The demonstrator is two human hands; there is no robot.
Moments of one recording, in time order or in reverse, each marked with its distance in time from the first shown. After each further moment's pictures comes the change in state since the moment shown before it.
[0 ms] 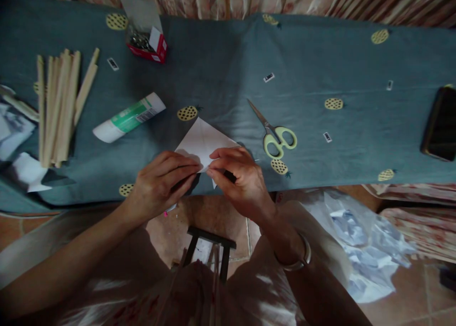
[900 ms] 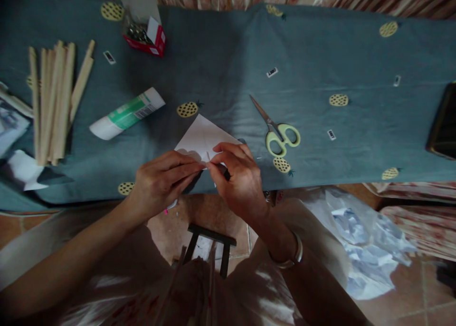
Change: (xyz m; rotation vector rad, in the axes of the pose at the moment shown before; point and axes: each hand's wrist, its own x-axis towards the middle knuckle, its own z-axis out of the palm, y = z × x) left_hand 0.002 -0.001 0.005 -0.084 0.052 -0.016; right_hand 0.001 -0.007 0.013 -0.216 0.132 -0.050
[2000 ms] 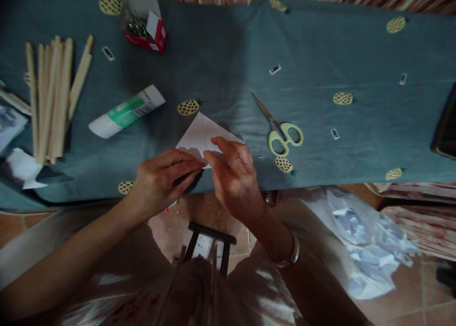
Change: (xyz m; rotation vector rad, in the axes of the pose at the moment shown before) left_hand 0.002 0.000 0.000 0.006 -0.035 -0.050; right_hand -0.008 0.003 0.005 -0.144 -0.063 -0.159
